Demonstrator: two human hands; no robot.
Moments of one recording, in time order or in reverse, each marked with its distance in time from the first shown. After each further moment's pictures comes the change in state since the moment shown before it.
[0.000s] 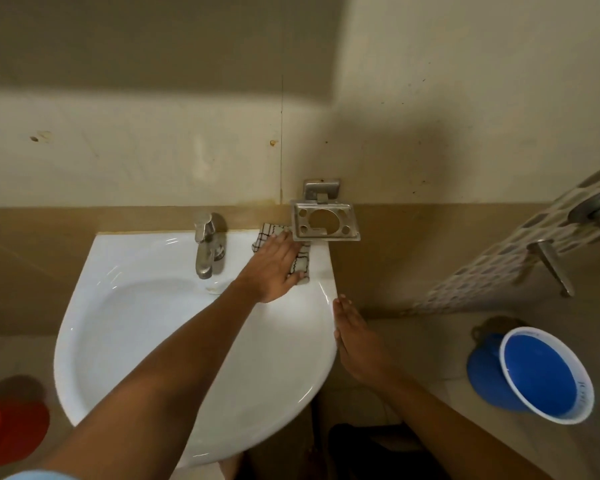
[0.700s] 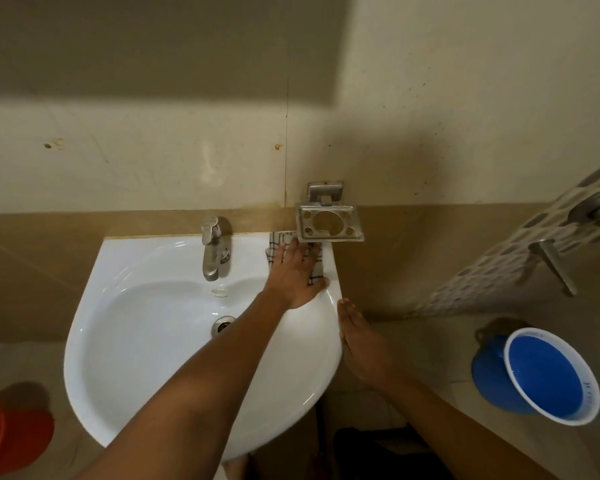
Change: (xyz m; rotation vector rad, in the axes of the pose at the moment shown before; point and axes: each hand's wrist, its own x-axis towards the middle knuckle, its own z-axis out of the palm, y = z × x) left_hand 0.010 0.038 0.009 -0.049 -0.072 -0.197; right_hand -0.001 -0.010 -0.005 -0.070 0.016 0.025
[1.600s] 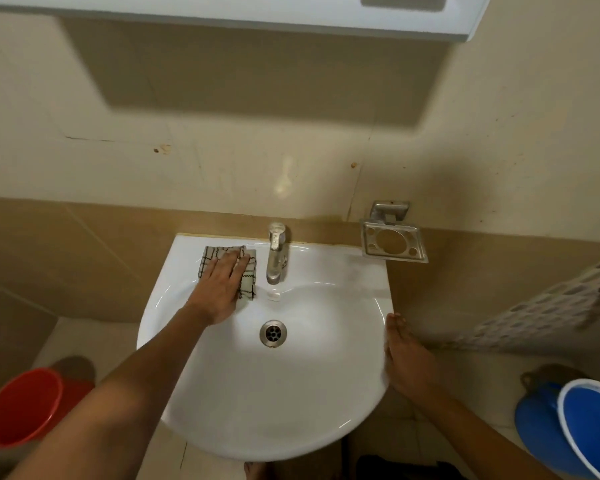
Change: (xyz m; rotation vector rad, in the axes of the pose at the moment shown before) left_hand -0.137 -0.198 -0.039 0.115 0.050 -0.197; right_hand 0.014 -0.025 -0.010 -0.070 -0.039 0.115
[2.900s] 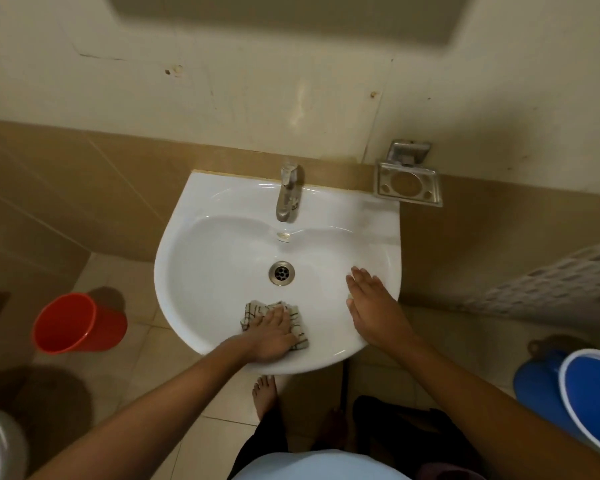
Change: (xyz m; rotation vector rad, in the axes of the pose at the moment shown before) left_hand -0.125 0.149 0.045 -0.332 -0.800 -0.156; right_hand -0.006 -0.039 0.028 -0.055 -0.060 -0.348
